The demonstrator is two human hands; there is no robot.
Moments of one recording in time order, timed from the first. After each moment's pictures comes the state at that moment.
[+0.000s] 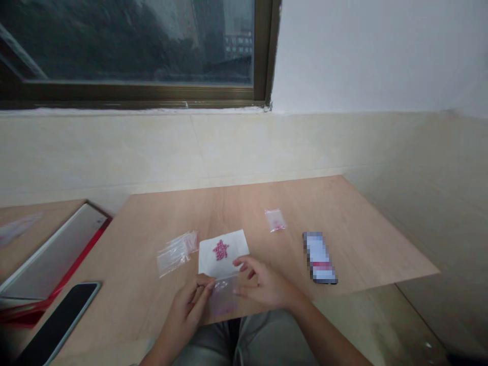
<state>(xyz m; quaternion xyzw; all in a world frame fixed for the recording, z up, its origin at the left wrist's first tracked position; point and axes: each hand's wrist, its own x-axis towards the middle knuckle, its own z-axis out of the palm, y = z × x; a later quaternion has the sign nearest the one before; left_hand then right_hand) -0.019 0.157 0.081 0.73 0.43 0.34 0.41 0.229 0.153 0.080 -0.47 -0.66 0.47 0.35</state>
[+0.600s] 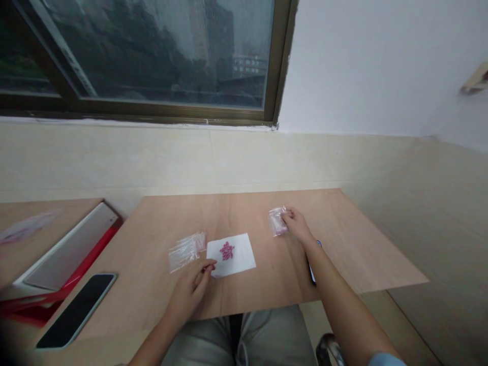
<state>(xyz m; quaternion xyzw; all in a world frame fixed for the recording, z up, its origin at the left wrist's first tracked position) -0.051 0.176 0.078 0.77 0.46 0.36 0.26 0.336 0.265 0.083 -0.64 -0.49 0.32 0.49</state>
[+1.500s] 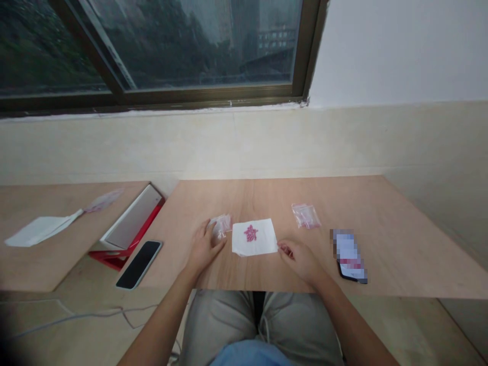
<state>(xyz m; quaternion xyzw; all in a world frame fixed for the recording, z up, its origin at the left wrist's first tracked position) -0.117 0.228 0.018 0.77 0.58 0.25 0.03 0.250 0.154 0.049 -0.55 -0.71 0.33 0.30</state>
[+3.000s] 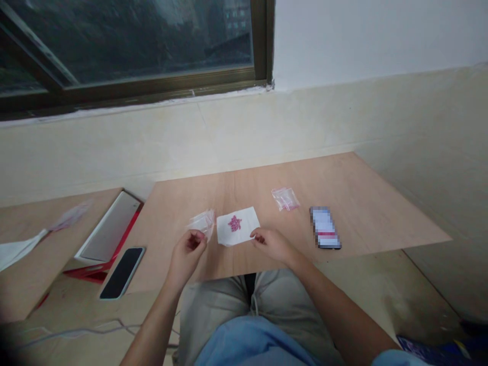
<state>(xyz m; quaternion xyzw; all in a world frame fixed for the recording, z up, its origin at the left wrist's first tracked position) -0.061 0.179 0.093 0.67 0.55 0.40 0.31 0.228 0.153 0.047 -0.50 -0.68 0.41 0.35</state>
